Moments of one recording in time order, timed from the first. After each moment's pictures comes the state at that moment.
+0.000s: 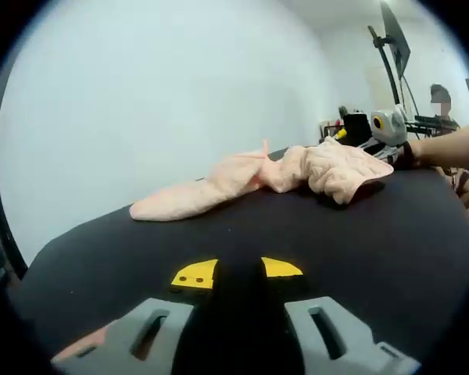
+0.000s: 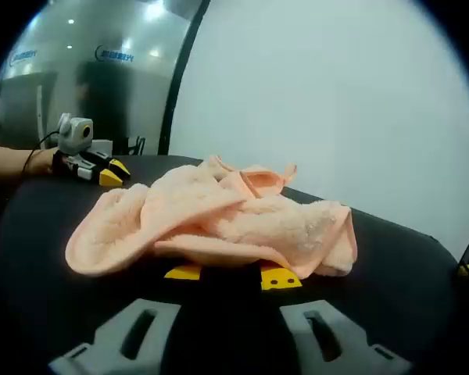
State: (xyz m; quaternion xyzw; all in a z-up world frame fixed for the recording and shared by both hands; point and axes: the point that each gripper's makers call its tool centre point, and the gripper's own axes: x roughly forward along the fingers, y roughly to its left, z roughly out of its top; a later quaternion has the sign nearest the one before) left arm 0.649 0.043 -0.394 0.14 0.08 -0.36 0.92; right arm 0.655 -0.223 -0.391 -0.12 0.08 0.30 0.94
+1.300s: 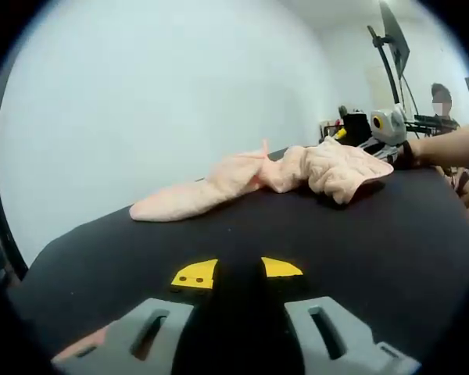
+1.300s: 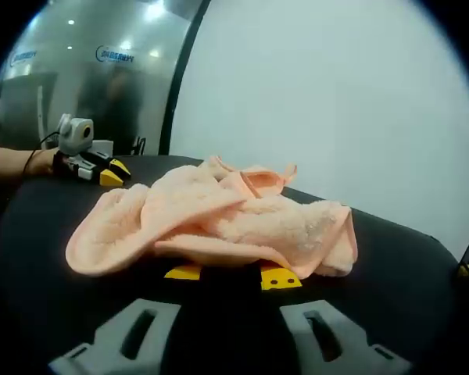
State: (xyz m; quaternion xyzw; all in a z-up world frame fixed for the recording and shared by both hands) left arm 0.646 0.042 -0.394 0.14 0.08 -0.36 0.92; right arm 0.652 -0.220 -0.394 -0.12 0.08 0.30 0.94
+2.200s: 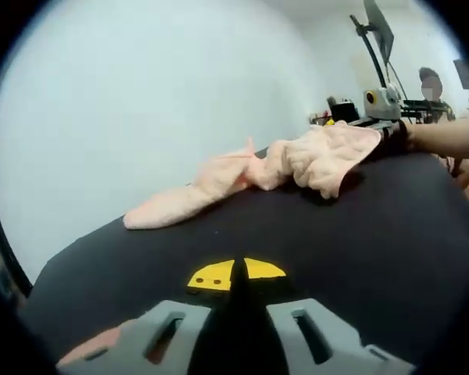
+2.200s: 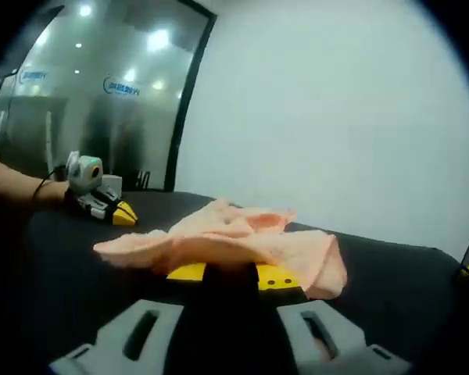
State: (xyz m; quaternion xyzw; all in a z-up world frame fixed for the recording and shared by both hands) left arm 0.633 0.029 -0.394 0.19 0.06 -0.37 0.91; right arm 0.637 -0.222 -0.333 -0.06 -0.03 0.30 0.95
